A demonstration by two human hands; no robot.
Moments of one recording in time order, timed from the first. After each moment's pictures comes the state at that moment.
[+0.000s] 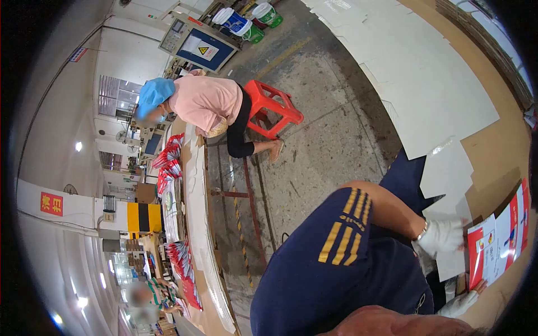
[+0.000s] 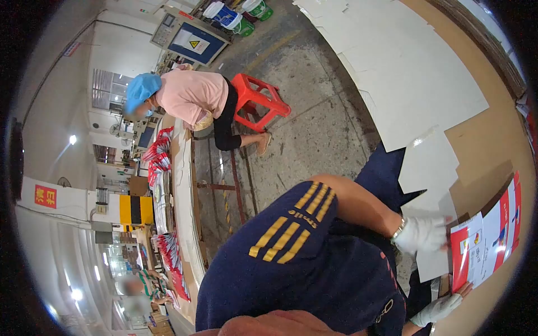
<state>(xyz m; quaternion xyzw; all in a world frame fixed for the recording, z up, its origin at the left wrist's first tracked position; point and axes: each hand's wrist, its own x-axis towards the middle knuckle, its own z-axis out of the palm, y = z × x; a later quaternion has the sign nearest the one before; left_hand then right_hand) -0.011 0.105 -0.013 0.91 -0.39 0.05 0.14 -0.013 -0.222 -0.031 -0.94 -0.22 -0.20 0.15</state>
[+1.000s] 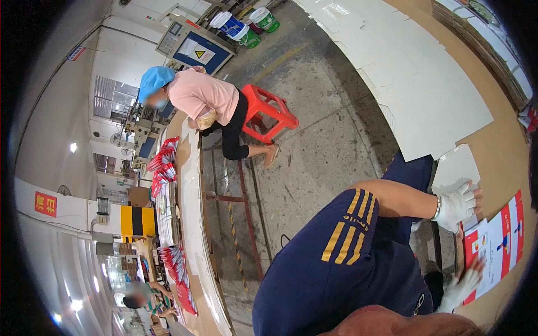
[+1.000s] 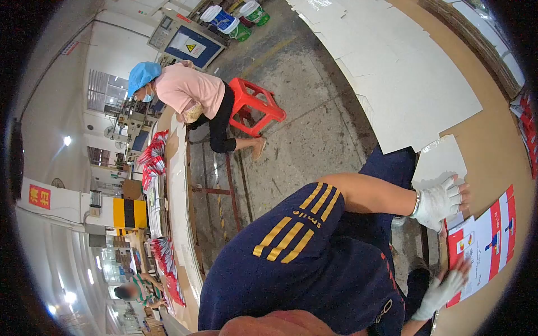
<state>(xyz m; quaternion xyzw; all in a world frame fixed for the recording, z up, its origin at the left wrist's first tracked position) 0.044 0.116 -0.065 0.93 -0.27 0.16 0.21 -0.009 -0.187 -0.017 -0.95 -0.29 -0.10 0.01</state>
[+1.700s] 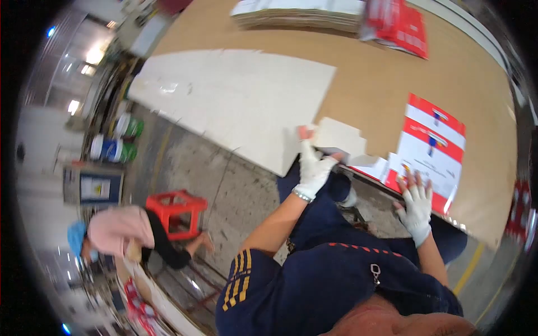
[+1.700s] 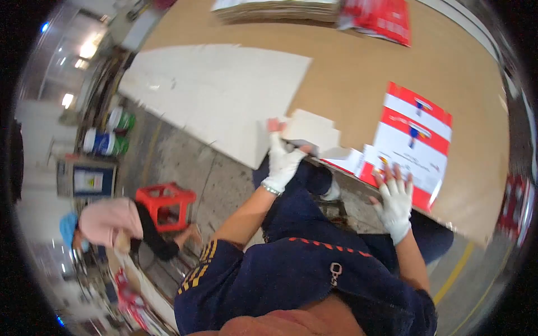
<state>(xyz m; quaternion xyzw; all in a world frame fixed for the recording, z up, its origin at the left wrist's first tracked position) 0.027 0.182 -0.011 0.63 0.07 0.11 0.77 -0.026 -0.133 0.014 -0.97 -0.23 0.01 0.07</state>
